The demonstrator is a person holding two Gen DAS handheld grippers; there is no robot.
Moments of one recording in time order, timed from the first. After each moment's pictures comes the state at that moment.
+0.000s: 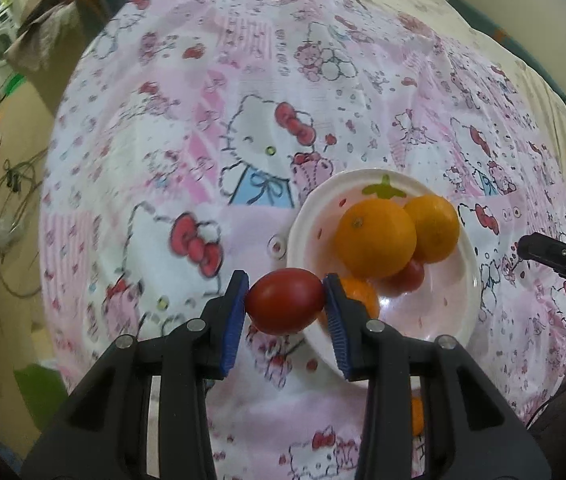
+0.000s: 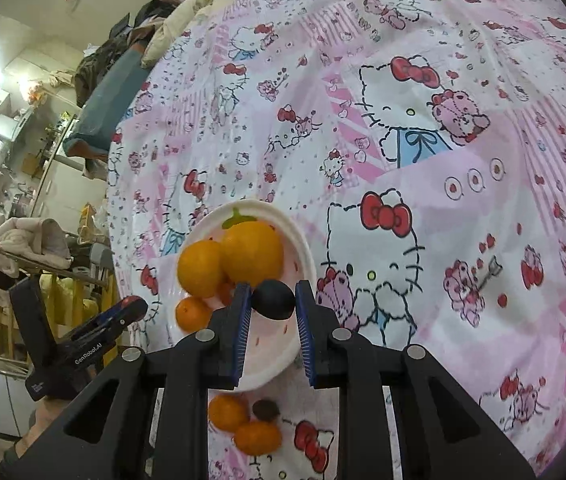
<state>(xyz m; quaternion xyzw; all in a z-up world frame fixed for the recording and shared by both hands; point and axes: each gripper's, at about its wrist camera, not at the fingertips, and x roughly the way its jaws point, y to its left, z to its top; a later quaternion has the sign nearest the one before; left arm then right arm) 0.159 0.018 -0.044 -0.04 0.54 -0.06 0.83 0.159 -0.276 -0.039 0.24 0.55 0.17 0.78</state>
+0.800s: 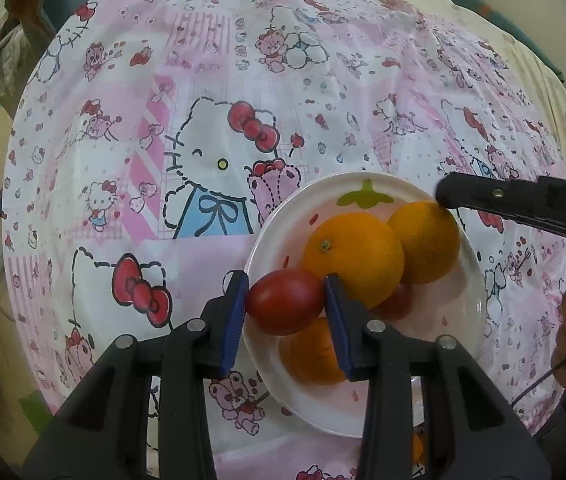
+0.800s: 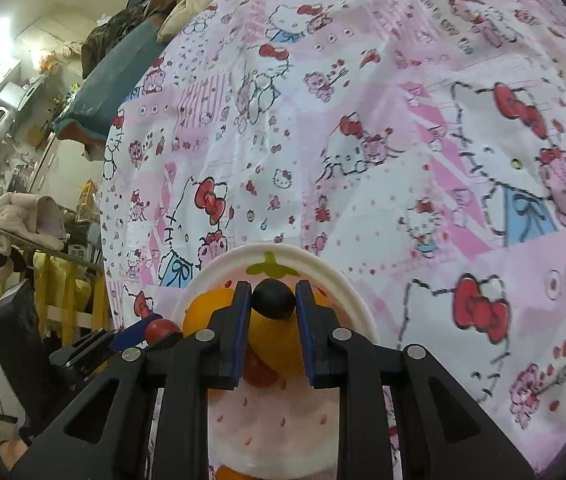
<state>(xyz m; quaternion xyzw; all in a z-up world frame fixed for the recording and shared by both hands) 0.188 -0.012 -0.061 -0.01 0.56 -0.09 0.83 0.231 -0.211 -0.064 0.20 0.55 0.21 0.78</state>
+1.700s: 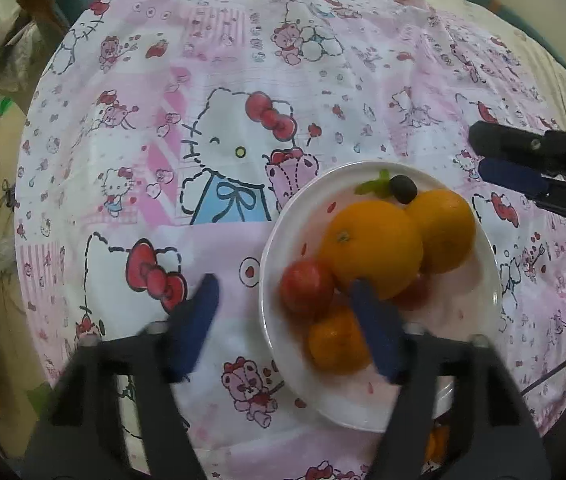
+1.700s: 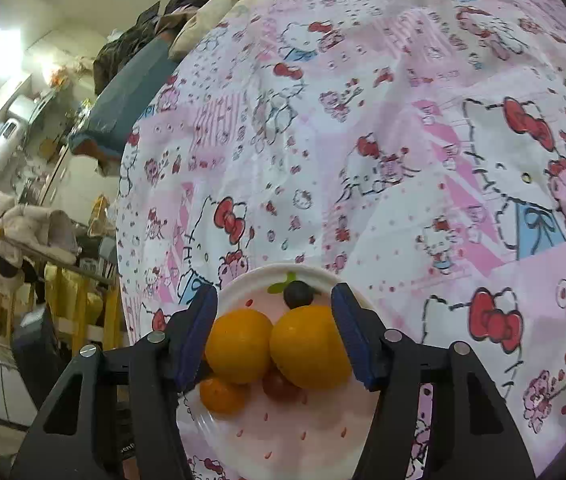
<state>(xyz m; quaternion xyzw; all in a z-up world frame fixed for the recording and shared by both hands) 0.183 -0.007 -0.065 -0.01 0.56 -0.07 0.83 0.231 -0.215 -0.050 0.23 0.52 0.22 0.79</state>
